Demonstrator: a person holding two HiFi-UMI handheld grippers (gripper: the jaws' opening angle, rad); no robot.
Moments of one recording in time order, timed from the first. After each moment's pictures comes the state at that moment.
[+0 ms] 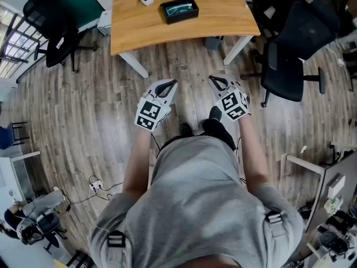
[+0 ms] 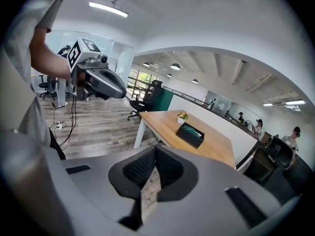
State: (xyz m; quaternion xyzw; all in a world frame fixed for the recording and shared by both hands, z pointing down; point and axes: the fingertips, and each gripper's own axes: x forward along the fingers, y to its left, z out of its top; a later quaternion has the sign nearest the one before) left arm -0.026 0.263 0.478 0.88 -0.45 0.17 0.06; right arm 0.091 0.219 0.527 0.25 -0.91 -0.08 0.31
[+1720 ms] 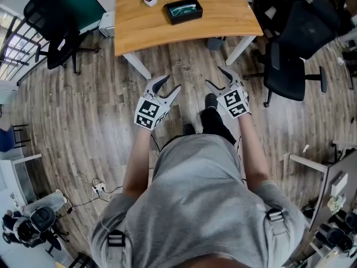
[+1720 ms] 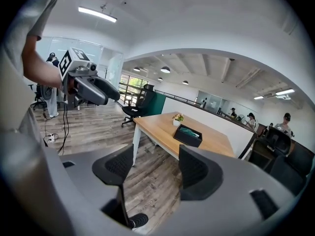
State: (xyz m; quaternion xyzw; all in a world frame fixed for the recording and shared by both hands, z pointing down) left arm -0.059 0.272 0.484 0.88 -0.45 0.15 0.07; right arm 0.071 0.214 0.528 0.29 -0.92 -0.05 0.27
